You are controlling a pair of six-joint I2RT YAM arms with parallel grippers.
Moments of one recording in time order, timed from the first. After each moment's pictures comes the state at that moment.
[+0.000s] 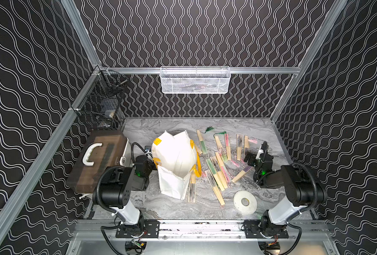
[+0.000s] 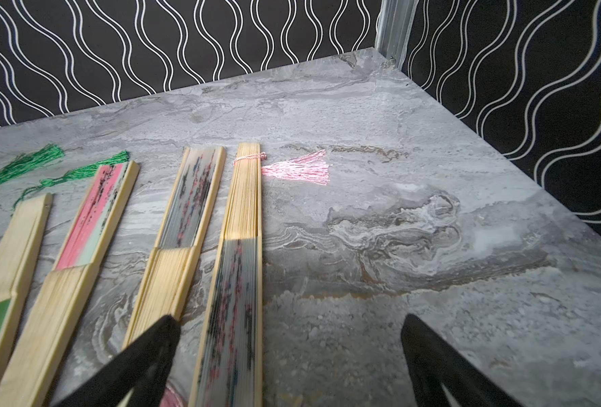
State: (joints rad) left arm 0.02 1.65 0.36 0.88 0.07 -0.01; right arm -0.02 1.67 0.39 0.87 0.17 0.16
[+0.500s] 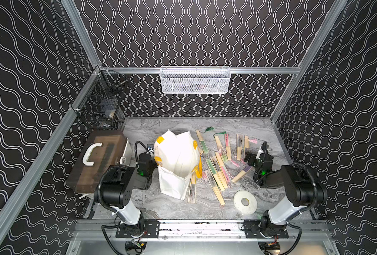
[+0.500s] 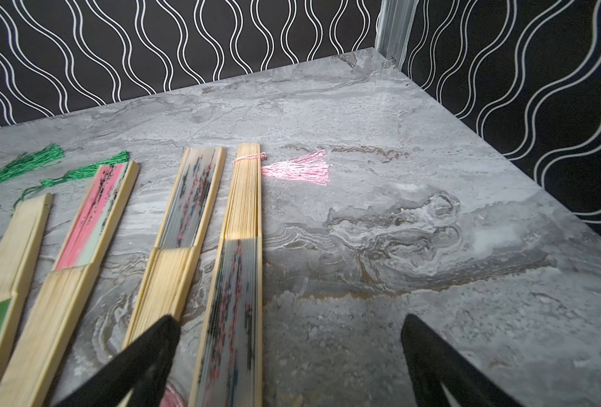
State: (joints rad) left arm -0.04 1.65 0.37 0.90 -0.08 -0.01; right arm -0.02 1.67 0.39 0.87 0.17 0.16
